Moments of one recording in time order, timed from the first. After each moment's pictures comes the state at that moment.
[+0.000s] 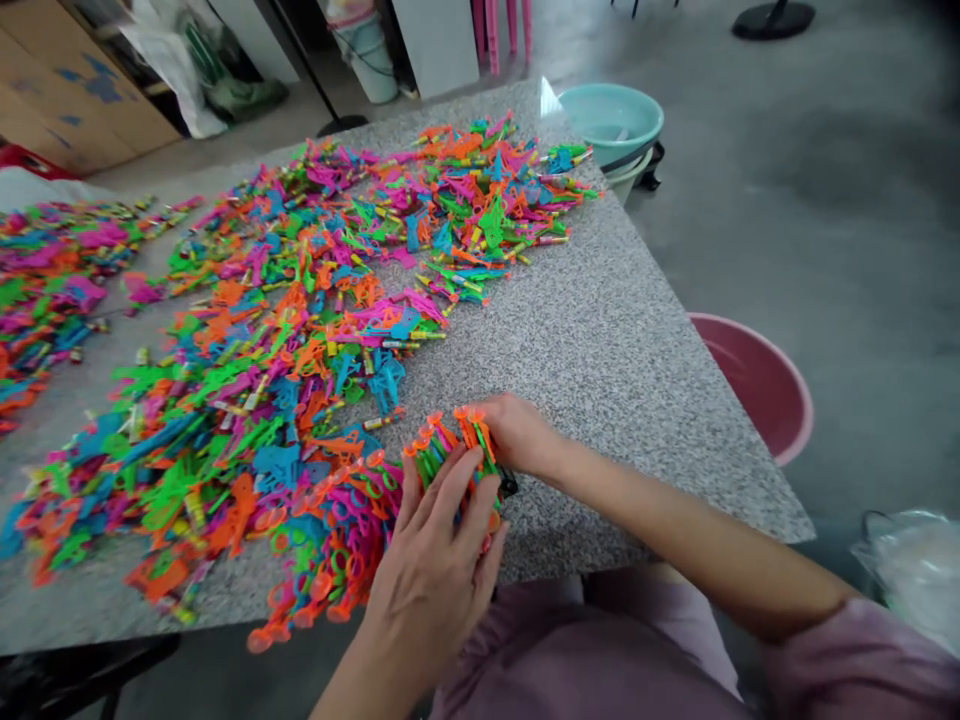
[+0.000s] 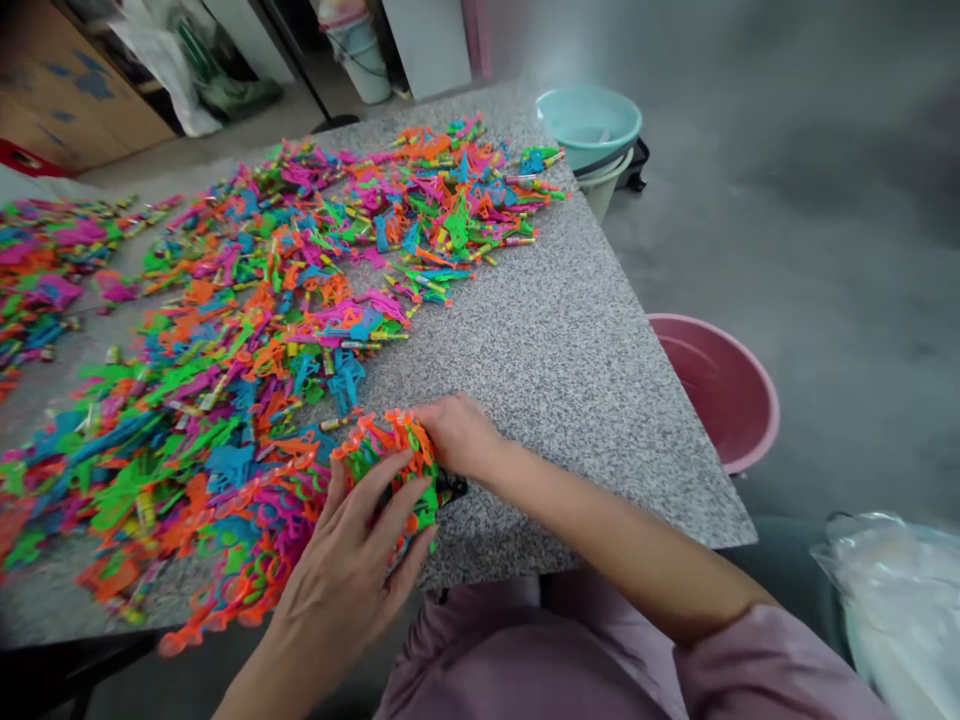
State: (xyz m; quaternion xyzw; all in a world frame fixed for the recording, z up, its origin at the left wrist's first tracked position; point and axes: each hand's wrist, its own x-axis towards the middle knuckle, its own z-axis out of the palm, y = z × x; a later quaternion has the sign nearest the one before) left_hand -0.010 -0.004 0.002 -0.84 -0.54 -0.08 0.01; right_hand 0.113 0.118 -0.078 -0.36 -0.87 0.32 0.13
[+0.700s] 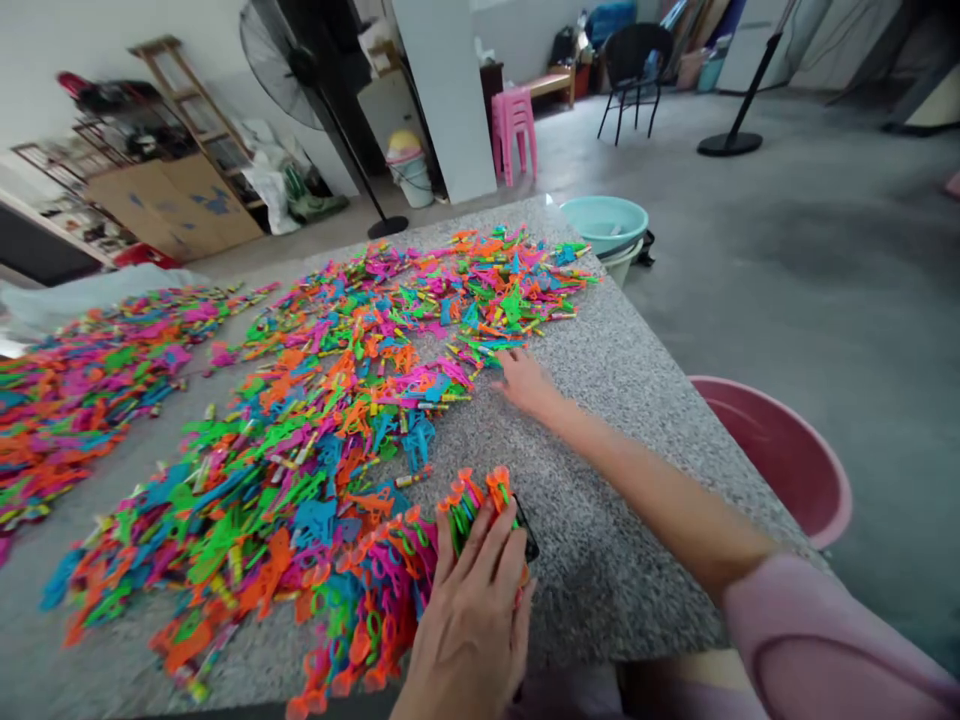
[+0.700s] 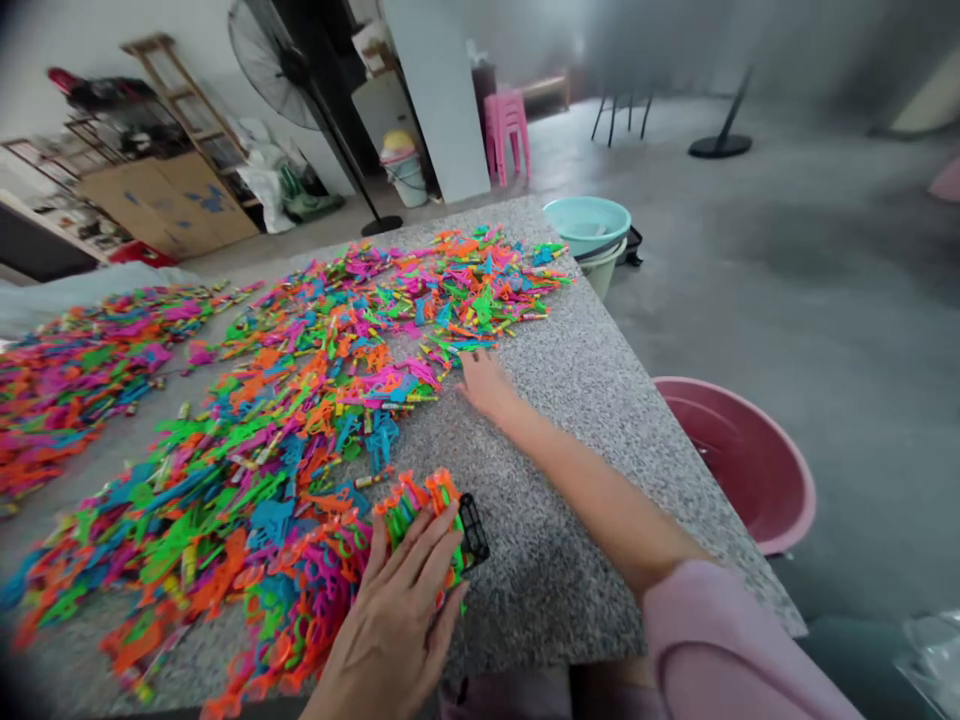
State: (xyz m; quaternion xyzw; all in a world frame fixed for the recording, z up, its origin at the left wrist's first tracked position) left_hand -0.013 -0.006 0.001 -0.83 -0.54 -0.11 0.04; right_hand 0.089 0.249 -0.067 -0.51 -0.82 0.20 0.17
